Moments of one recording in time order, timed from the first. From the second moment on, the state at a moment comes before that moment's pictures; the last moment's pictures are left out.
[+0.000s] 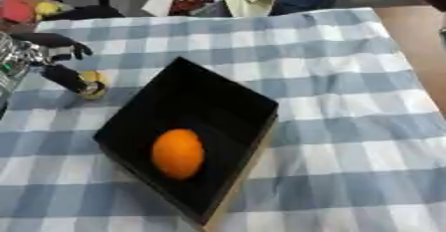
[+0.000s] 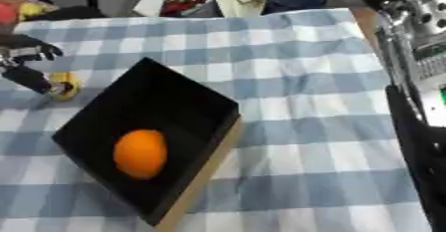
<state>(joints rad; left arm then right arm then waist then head) -0.87 0.74 -0.18 -1.21 -0.97 0.14 -0.79 -0.97 -0.32 0.12 -1.74 0.12 0.00 0.29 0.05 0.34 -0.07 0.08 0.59</state>
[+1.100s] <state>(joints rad) -0.87 0.72 -0.17 -1.15 -0.98 0.13 -0.81 -0.99 -0.32 0.12 -1.74 0.11 0.01 0.29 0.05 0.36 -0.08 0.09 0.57</state>
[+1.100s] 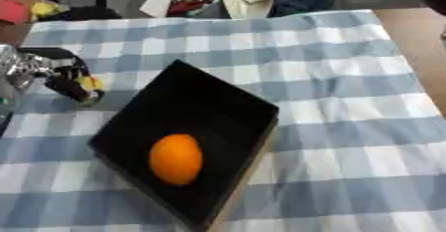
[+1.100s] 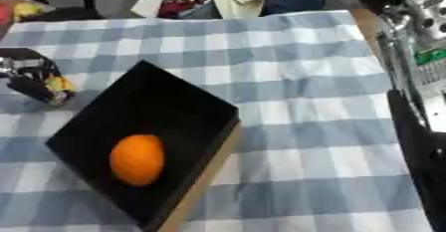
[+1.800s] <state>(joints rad) -0.87 0.72 -0.17 -1.15 -0.95 0.12 -0.82 -0.98 -0.32 0.12 -1.75 0.09 0.01 0.28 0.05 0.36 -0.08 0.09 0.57</state>
